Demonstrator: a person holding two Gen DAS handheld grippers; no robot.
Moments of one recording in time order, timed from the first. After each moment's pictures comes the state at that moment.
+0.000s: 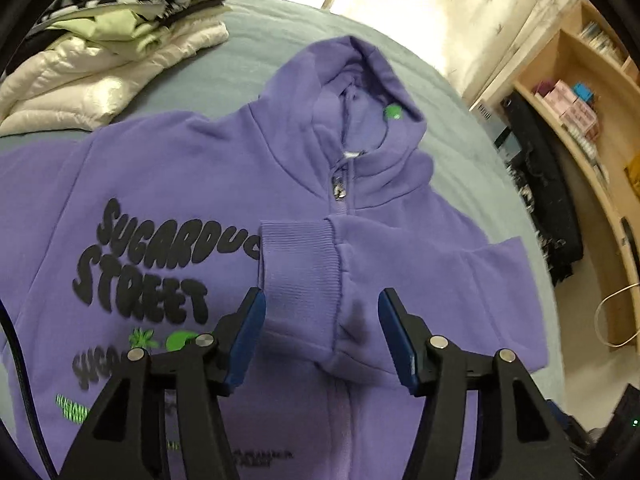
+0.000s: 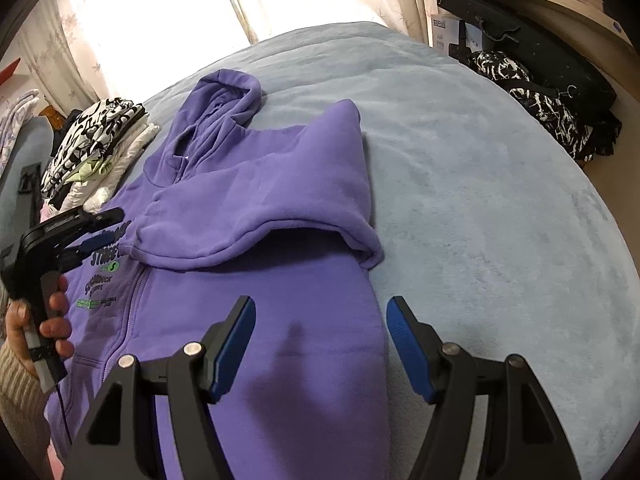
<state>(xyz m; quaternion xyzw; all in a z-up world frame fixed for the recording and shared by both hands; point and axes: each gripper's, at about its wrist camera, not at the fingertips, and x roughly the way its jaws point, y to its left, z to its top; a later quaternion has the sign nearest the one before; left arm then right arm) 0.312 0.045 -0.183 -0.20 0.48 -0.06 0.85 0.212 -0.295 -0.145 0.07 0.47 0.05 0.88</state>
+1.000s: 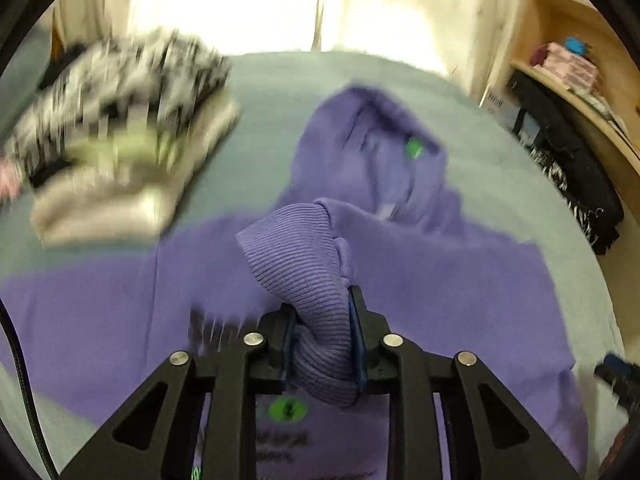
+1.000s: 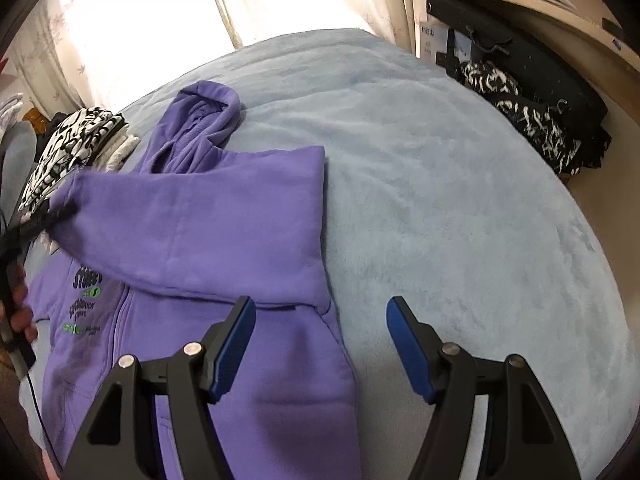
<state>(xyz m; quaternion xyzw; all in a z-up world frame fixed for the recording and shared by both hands) 0.315 0.062 -0.140 -0.07 0.46 -0.02 0.89 0.255 -0.307 -0.137 0.07 0.49 0.01 0.87</state>
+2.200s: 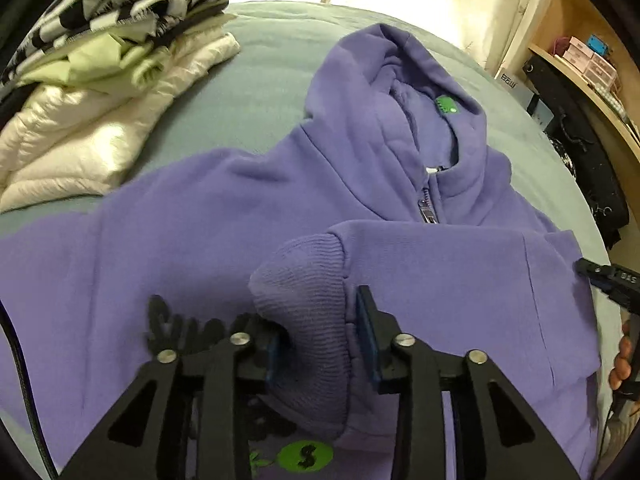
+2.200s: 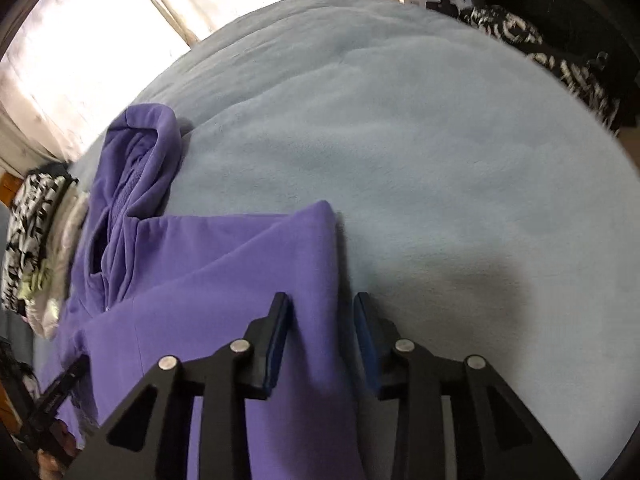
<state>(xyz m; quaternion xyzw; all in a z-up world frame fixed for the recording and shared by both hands) 0.368 0.076 -0.197 -0.09 0.49 -0.04 0.87 0.400 -0.311 -0.179 0.14 0.51 -0.01 0.85</state>
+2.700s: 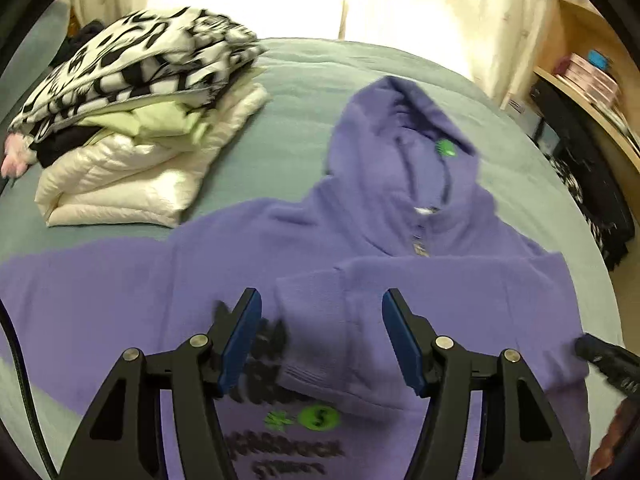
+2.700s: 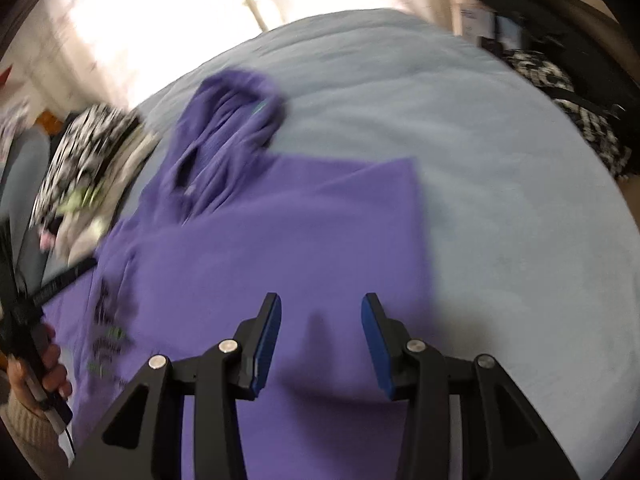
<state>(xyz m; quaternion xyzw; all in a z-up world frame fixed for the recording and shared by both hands) 0.337 0.072 -0.148 -0.08 0.44 0.00 0.89 0.325 -0.225 -0.158 0.07 0.50 0.09 0.86</state>
